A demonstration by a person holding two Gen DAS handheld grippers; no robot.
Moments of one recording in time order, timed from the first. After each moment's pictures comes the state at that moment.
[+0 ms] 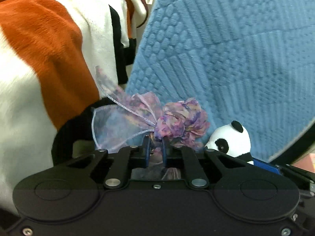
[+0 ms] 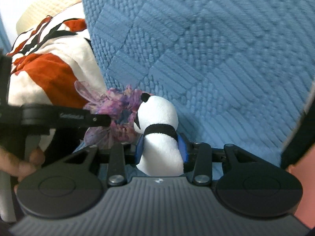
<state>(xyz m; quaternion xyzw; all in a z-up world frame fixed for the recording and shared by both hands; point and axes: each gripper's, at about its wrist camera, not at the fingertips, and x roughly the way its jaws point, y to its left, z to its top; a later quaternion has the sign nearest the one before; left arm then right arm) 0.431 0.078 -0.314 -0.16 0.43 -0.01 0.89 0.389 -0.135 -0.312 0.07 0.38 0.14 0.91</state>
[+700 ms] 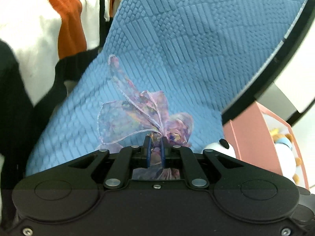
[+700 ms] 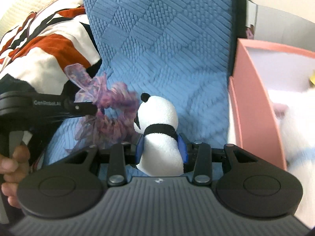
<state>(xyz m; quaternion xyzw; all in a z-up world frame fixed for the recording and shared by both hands) 0.296 0.034 -0.282 -0.19 0.44 -0.07 0.87 0.245 -0.160 -0.294 0.08 0.43 0.06 0.90</state>
